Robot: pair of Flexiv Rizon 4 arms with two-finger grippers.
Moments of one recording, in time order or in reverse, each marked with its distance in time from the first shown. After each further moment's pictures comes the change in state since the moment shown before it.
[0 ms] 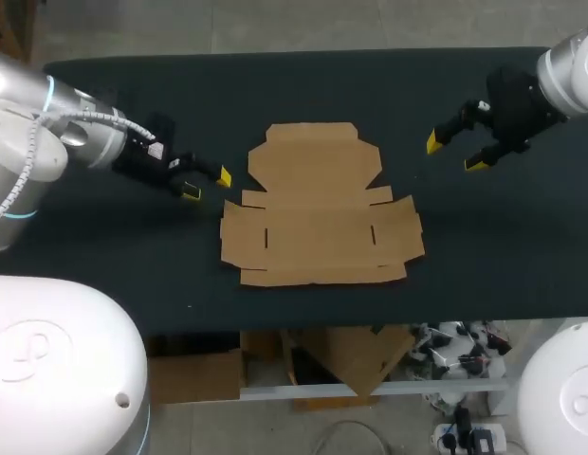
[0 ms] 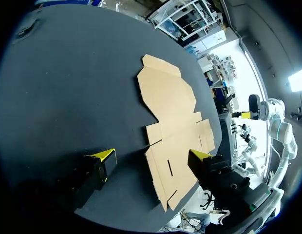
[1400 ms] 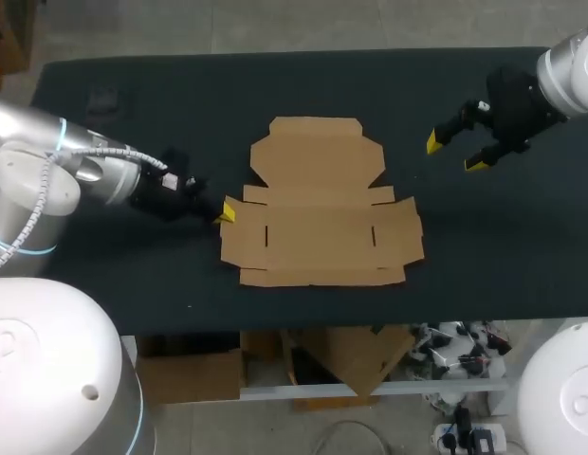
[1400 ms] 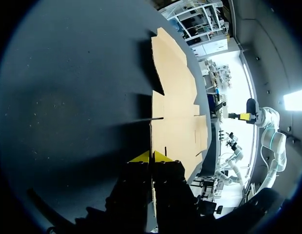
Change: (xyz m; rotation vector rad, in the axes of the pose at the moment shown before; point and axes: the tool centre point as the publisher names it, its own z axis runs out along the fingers) left arm 0.008 0.047 0.047 -0.029 0.128 -0.158; right arm 0.000 0.000 0.000 0.000 0.000 0.000
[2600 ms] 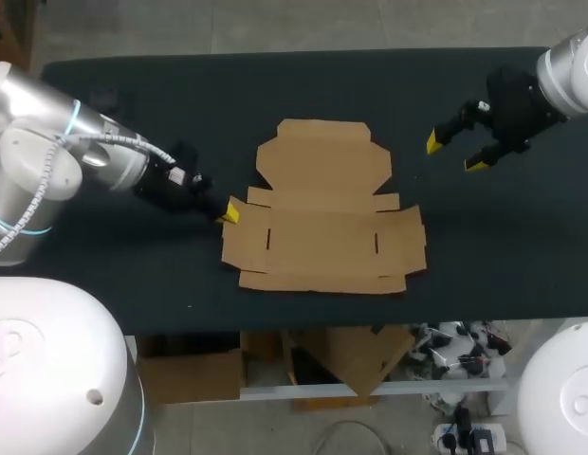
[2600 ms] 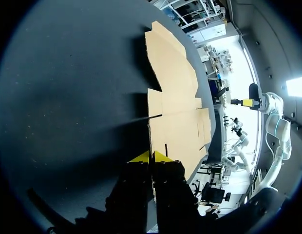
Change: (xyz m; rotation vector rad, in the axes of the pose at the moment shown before) left arm 0.007 0.005 0.002 -0.101 -0.039 0.089; right arm 0.000 0.000 0.000 0.000 0.000 0.000
